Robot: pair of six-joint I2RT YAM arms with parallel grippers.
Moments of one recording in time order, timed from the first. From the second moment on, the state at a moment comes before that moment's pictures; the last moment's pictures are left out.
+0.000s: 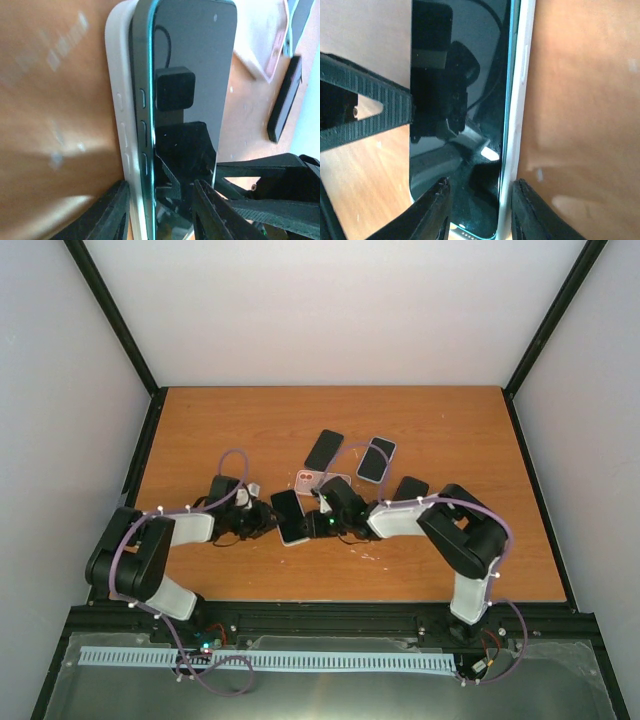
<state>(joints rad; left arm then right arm) -0.24 1.53 0.49 0.09 0.64 -0.74 0.85 1.87 0.92 0.12 -0.33 0.67</state>
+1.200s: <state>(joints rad) -0.32 1.49 0.45 0.13 0.57 -0.84 0.85 1.77 0.79 0.26 -0.42 0.89</state>
